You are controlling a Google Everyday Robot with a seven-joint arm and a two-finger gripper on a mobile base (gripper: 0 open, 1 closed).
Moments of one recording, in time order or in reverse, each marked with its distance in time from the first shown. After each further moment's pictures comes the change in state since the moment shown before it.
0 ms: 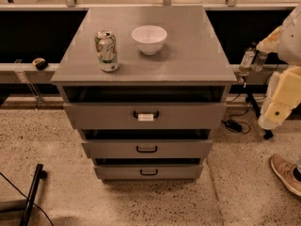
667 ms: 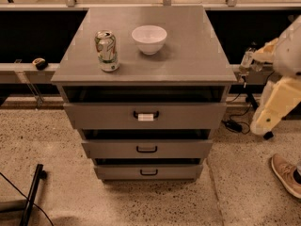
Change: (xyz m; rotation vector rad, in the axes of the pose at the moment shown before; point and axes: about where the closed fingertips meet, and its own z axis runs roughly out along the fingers) arm 0.004 -0.002 0.026 -0.006 -0.078 0.021
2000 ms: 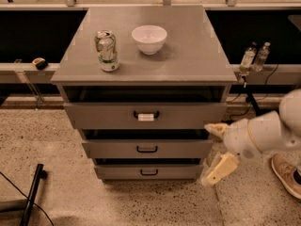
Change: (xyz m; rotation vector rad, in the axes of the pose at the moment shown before) arm 0.017 0.068 0.225 -0.229 -0.434 0.101
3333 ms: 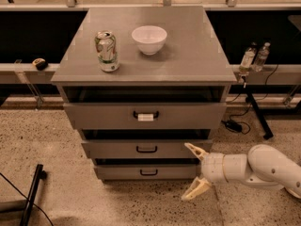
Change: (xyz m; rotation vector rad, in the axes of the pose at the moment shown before) arm 0.061 -0.011 0.139 0.080 -0.265 -0.223
